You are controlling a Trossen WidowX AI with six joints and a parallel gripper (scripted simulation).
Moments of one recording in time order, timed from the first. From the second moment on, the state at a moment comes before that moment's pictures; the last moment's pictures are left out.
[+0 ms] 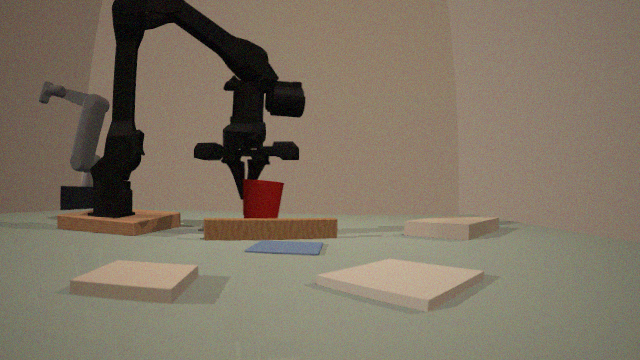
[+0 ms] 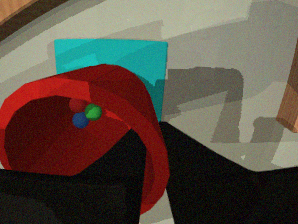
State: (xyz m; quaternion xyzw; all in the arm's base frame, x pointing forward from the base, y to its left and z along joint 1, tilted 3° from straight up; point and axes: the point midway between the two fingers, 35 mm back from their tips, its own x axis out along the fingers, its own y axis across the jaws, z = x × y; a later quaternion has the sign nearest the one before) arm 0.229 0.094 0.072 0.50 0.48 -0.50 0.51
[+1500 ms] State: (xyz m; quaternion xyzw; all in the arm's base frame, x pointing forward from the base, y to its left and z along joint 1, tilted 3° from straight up) arm 0.227 0.095 0.071 0.50 0.48 -0.50 0.51
